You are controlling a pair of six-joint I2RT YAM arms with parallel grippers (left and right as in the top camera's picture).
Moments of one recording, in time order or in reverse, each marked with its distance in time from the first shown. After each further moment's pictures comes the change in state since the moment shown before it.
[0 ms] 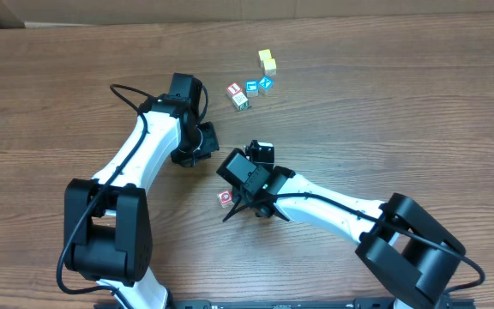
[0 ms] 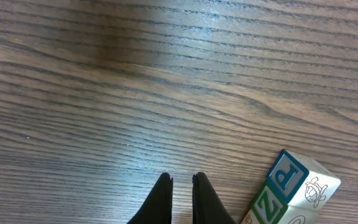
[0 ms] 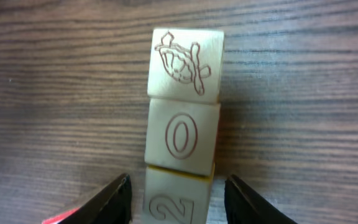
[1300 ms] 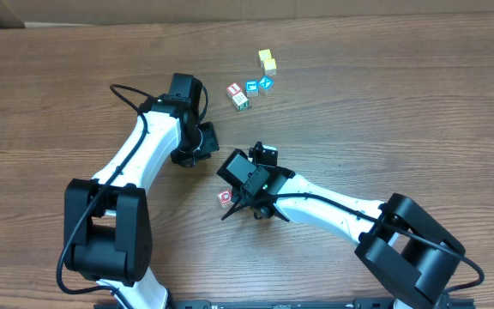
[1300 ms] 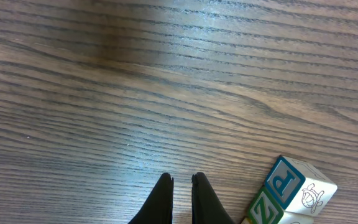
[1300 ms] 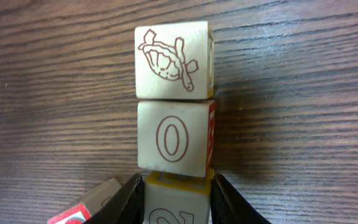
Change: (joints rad) left arm 0.000 0.000 0.000 -0.002 0.000 0.000; right arm 0.004 0.005 -0.005 -0.002 -0.018 0.105
